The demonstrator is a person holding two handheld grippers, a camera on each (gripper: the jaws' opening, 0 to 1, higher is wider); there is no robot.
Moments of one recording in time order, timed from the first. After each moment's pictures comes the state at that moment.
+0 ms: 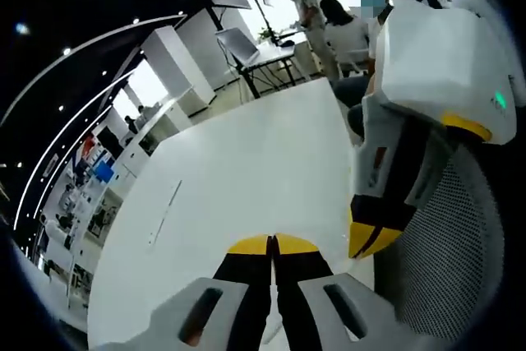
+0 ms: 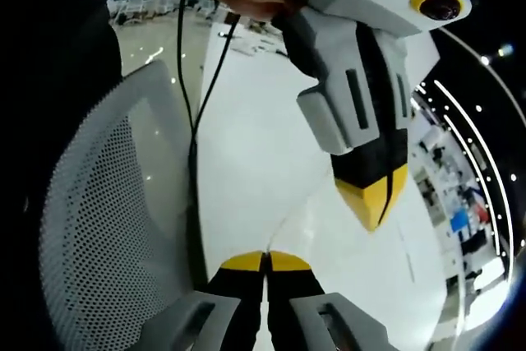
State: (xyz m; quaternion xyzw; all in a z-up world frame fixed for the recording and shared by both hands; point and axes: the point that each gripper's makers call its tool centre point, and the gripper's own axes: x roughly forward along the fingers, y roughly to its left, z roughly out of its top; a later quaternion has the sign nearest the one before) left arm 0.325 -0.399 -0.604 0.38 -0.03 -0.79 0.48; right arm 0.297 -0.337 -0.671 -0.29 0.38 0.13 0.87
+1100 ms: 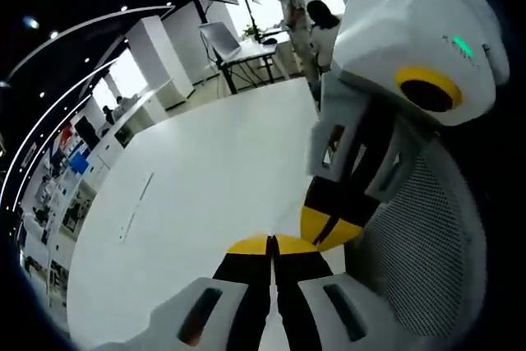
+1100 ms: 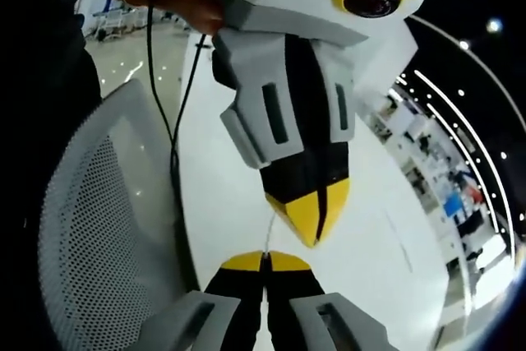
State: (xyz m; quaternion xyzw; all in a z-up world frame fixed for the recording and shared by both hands) left arm 0.306 -0.382 -0.627 0.38 0.03 -0.82 0.43; right arm 0.303 -0.347 -0.660 -0.26 0.37 0.09 0.89
